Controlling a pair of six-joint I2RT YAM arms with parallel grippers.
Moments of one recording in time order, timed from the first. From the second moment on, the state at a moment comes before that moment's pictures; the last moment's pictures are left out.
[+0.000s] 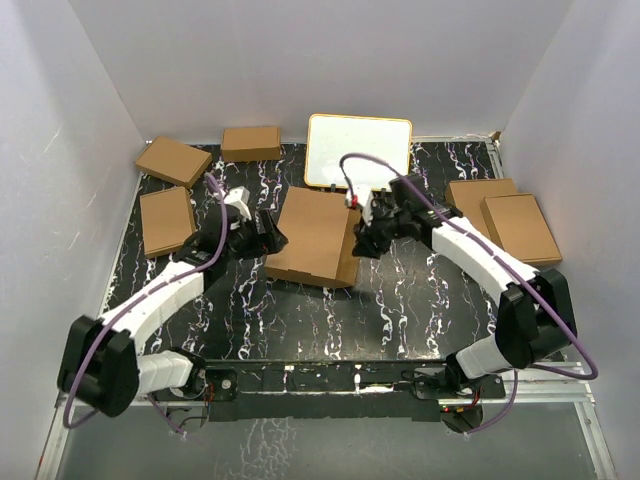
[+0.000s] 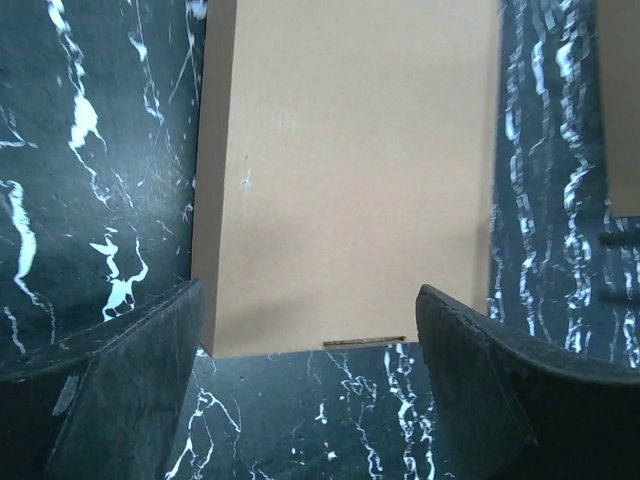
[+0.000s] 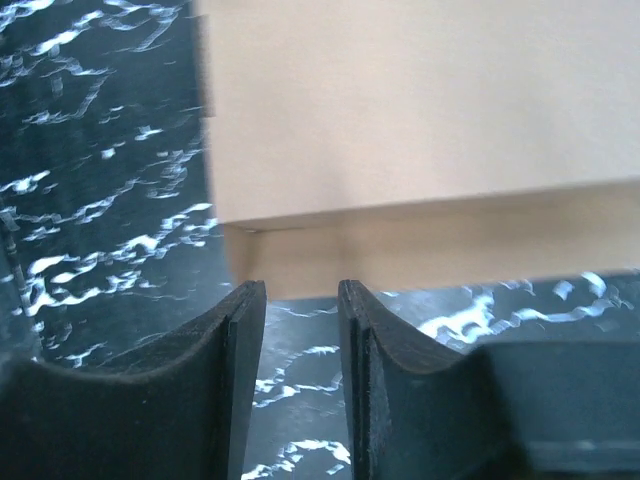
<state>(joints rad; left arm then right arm) -0.42 1.26 0.72 -0.10 0.12 -0.56 0.44 1.45 1.08 -0.53 -0.69 -0.58</state>
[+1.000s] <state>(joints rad) -0.42 1.11 0.38 -0.02 0.23 -0.80 0.30 2.17 1.73 -0.40 -0.42 -0.56</state>
